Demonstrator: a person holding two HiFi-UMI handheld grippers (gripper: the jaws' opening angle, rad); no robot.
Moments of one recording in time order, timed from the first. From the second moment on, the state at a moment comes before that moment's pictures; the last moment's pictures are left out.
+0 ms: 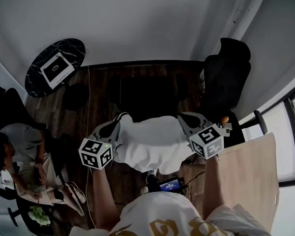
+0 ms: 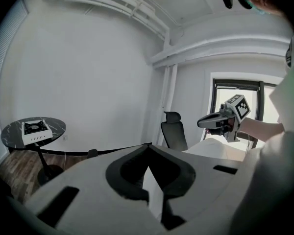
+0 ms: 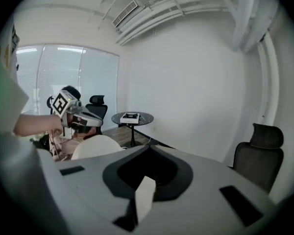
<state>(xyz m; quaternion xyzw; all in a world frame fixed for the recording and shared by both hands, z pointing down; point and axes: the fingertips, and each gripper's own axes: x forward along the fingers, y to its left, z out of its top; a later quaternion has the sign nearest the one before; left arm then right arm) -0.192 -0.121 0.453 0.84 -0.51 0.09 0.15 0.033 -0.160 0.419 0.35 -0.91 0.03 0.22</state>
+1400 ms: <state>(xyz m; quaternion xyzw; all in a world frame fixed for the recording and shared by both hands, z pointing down) -0.122 -0.009 0.420 0.84 -0.54 0.03 0.06 0.036 -0.014 0.403 0.49 -0.87 0.00 0.07</state>
